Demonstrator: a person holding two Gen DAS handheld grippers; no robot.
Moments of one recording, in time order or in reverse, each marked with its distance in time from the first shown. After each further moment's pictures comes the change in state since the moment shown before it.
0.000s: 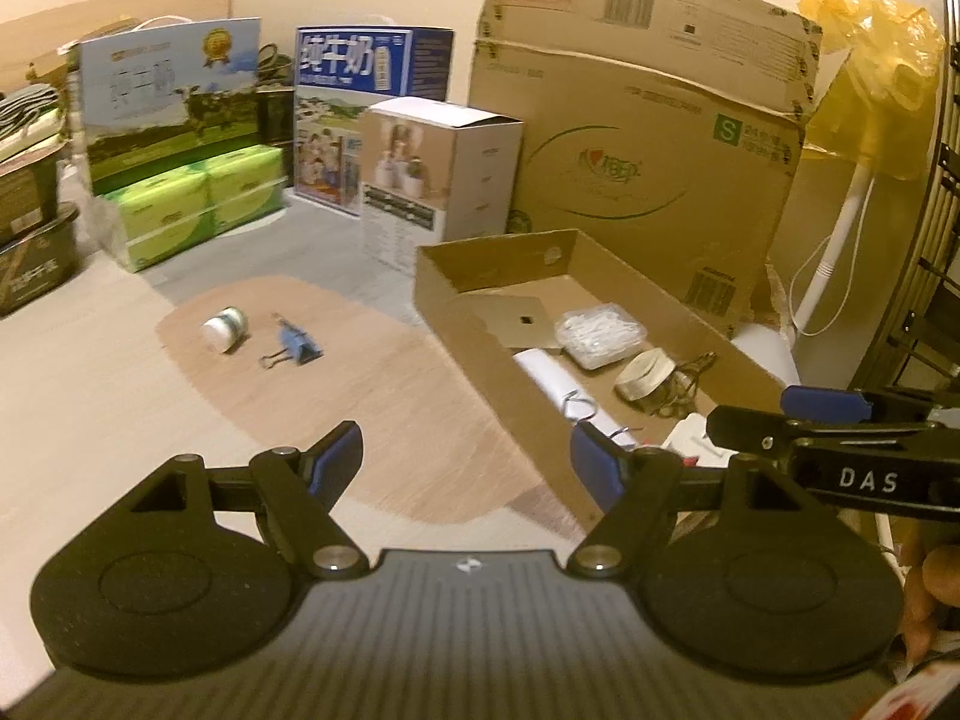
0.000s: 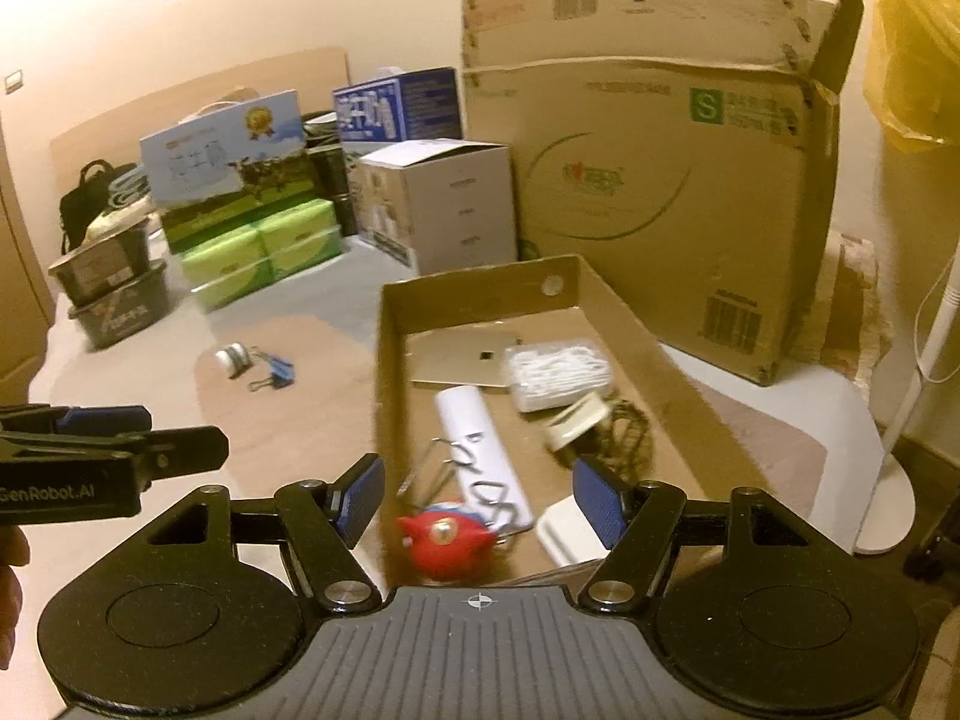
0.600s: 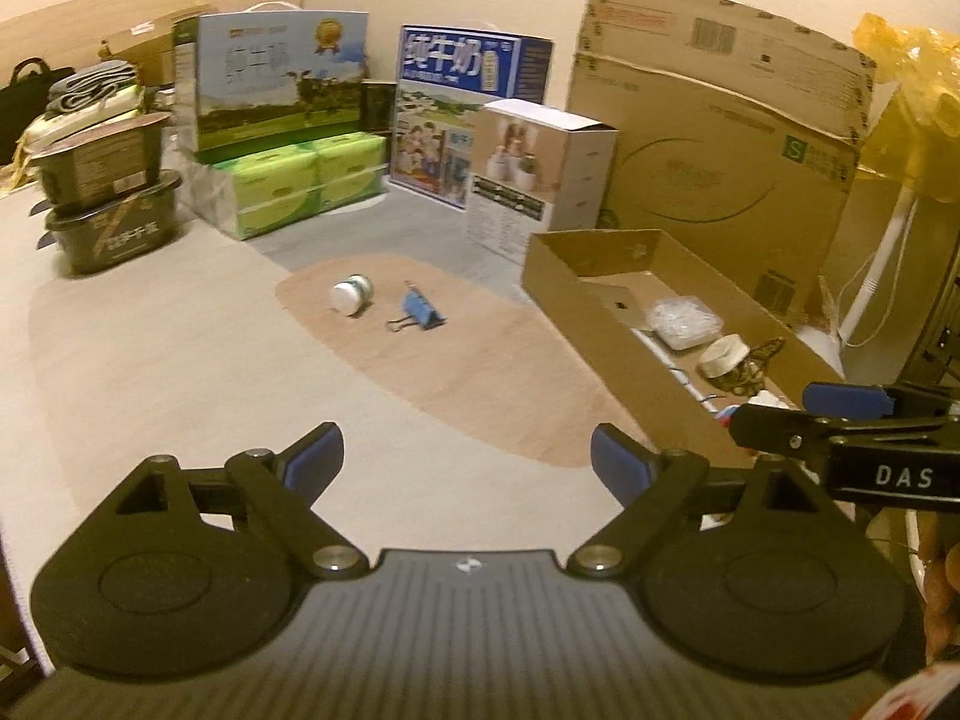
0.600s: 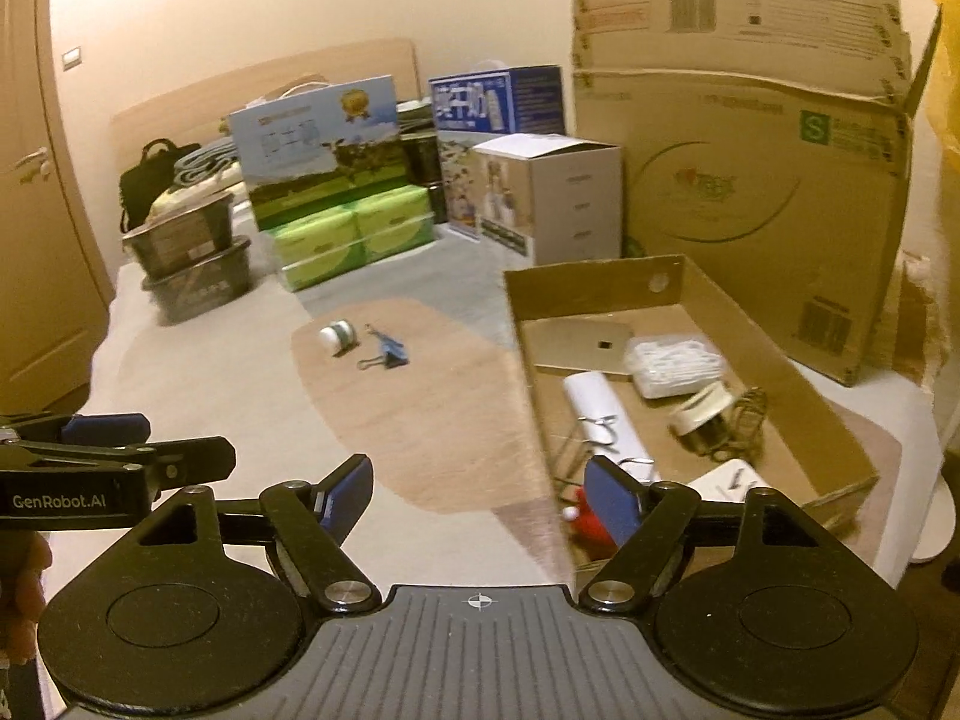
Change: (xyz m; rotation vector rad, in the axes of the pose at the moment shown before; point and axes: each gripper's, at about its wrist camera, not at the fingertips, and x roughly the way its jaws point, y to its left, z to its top) left arm -0.048 0.069 -0.028 -0.061 -0.005 0.094; right arm -0.005 0.072 -0.013 -0.055 0.019 0.096
